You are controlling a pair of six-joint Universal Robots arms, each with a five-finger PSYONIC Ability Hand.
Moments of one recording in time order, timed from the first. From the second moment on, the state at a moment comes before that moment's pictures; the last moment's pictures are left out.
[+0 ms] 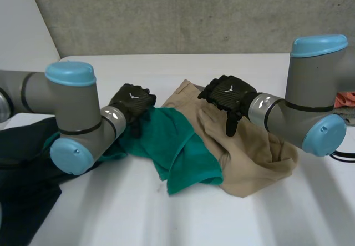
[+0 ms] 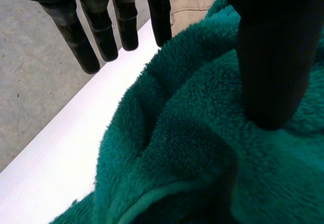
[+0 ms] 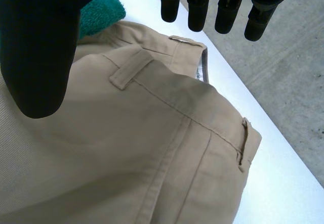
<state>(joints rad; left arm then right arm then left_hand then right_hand) 4.23 -2.30 -1.12 3.08 -1.48 3.64 1.99 -0.87 0.99 0.28 1.21 2.50 0.37 0.36 0.36 0.35 0.18 0.22 0.20 0.20 0.20 0.04</state>
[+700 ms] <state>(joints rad) 4.72 -2.09 -0.94 3.25 -1.68 3.66 2.02 -0.90 1.04 0.22 1.23 2.53 0.86 0.90 0.90 0.92 0.72 0.22 0.20 0.20 0.20 0.04</state>
